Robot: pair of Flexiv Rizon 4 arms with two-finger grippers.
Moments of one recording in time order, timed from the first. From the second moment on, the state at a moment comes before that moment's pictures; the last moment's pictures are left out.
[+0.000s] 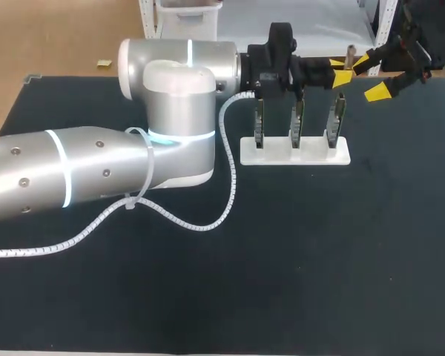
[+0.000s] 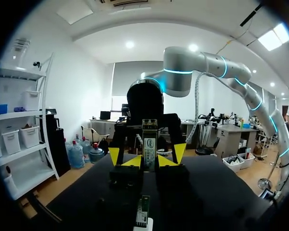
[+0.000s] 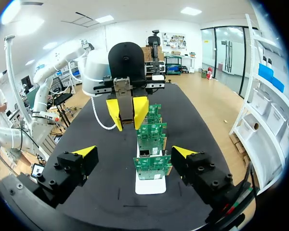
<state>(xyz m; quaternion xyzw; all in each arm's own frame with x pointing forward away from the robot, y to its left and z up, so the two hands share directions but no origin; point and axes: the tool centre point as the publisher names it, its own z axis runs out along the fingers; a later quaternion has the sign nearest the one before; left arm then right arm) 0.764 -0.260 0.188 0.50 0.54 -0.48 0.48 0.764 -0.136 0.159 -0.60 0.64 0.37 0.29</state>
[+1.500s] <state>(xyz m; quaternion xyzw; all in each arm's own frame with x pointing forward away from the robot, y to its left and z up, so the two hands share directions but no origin) 0.763 -0.268 0.180 0.50 0.55 -0.48 0.47 0.764 -0.136 0.159 -0.60 0.64 0.37 0.29</state>
